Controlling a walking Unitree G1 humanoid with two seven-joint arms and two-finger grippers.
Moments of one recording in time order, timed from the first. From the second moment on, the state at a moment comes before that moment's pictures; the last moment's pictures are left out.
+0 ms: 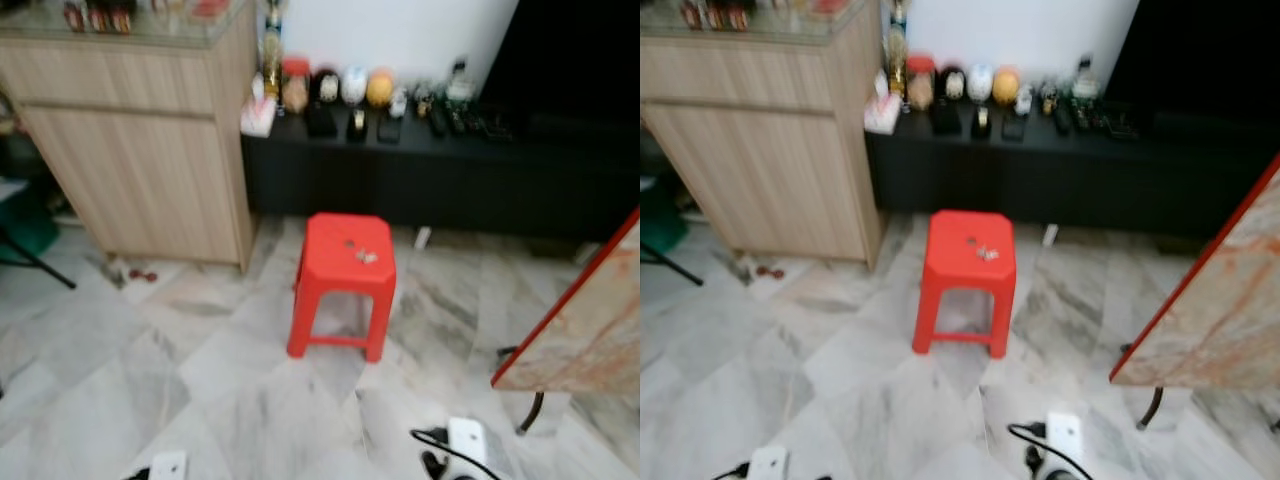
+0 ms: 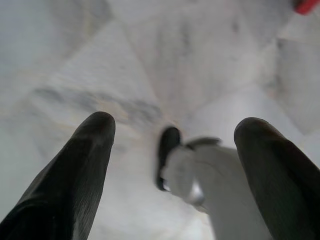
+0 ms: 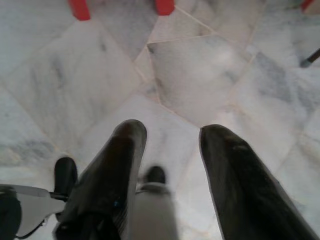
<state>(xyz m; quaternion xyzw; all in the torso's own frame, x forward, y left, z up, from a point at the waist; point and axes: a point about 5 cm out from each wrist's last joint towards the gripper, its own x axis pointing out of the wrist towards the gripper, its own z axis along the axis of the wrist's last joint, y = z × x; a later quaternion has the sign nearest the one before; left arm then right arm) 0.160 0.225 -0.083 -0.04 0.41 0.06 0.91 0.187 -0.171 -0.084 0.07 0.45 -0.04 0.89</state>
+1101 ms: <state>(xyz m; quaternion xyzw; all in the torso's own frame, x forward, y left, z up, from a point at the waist) 0.163 0.214 -0.085 -0.05 0.41 0.05 0.91 0.190 -0.178 -0.081 0.07 0.44 -0.05 0.89</state>
